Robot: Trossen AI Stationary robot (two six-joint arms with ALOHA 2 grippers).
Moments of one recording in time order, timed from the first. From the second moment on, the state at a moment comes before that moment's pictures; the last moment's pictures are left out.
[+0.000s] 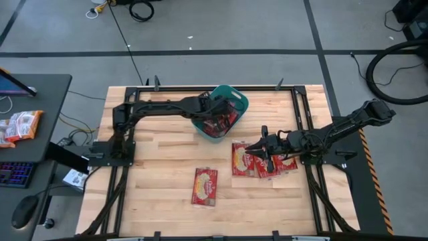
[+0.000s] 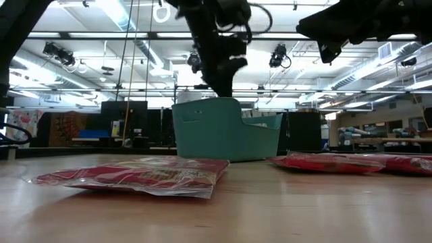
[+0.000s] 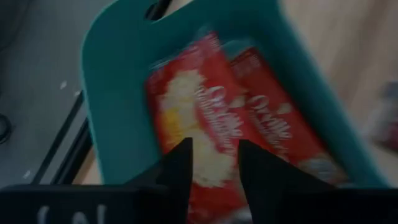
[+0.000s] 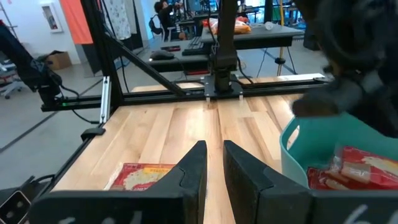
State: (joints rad) left arm 0.17 1.98 1.71 -0.76 -0.44 -0.14; right arm 0.27 0.97 0.34 0.52 0.24 0.11
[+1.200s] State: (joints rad) left arm -0.36 2.12 1.71 -0.88 -0.10 -0.26; right arm 0.22 0.97 0.34 0.54 0.24 0.05
